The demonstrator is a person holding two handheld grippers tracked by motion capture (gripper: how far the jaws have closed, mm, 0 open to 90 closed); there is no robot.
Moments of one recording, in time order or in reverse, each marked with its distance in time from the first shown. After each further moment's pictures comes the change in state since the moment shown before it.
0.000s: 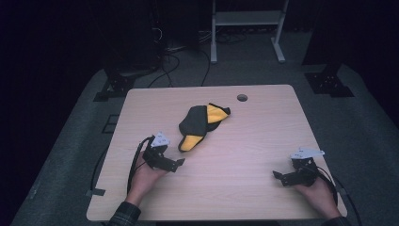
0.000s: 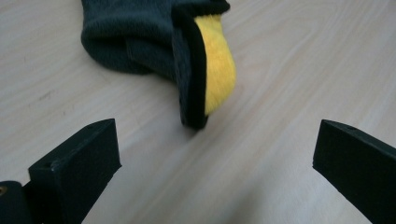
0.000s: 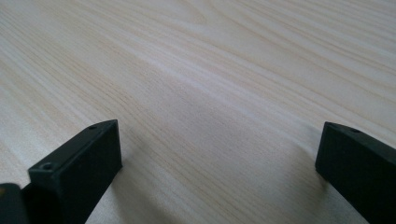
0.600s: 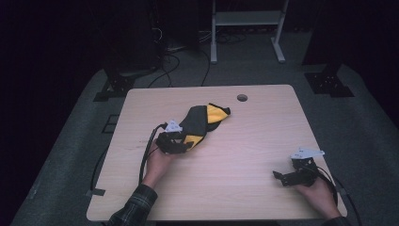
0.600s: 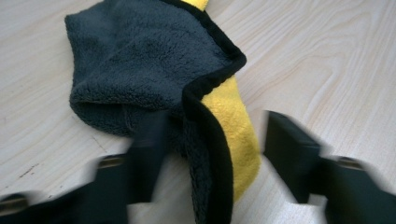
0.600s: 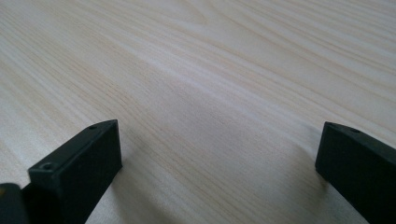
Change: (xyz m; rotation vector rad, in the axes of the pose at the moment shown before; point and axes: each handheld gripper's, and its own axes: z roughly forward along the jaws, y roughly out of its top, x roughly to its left) left arm 0.010 0.032 0.039 -0.016 -0.042 0.012; right arm 0.000 0.000 0.000 0.000 0.000 0.000
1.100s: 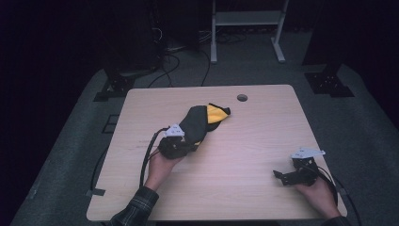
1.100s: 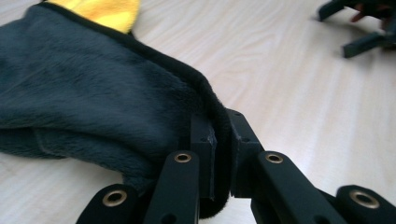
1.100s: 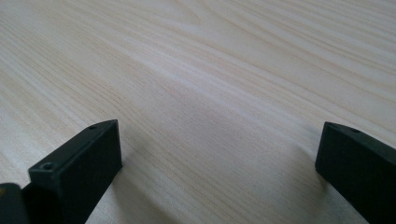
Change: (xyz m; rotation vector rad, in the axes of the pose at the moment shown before) left arm -0.034 0.004 -0.022 -0.060 -0.180 0.003; right arm -0.001 0.000 0.000 0.001 -0.012 0.016
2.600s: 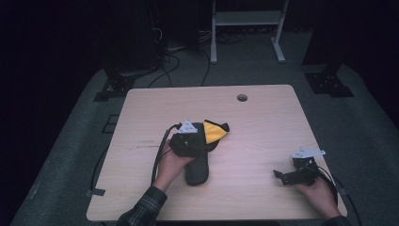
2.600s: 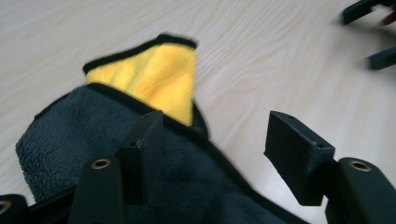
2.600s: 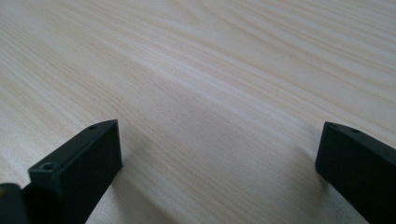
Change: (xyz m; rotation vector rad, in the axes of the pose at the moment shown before) left arm -0.005 0.025 0.033 0.070 0.107 0.006; right arm -0.001 0.000 0.000 0.001 -0.003 0.003
